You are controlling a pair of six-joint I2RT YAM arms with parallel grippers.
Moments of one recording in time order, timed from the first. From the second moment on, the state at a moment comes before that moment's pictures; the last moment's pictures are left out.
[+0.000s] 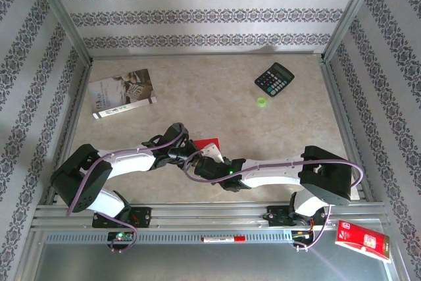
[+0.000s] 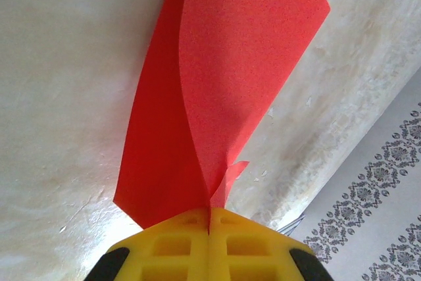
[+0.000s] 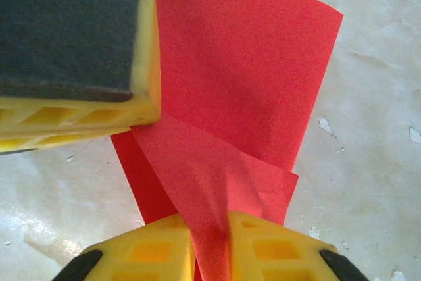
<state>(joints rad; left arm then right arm) -0.69 1.47 0.59 0.04 0.40 -1.53 1.23 1.57 0.77 -0.35 0.46 0.62</state>
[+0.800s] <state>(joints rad) -0.69 1.45 0.58 0.06 0.39 -1.50 1.21 1.52 0.65 -0.21 0.45 0.61</state>
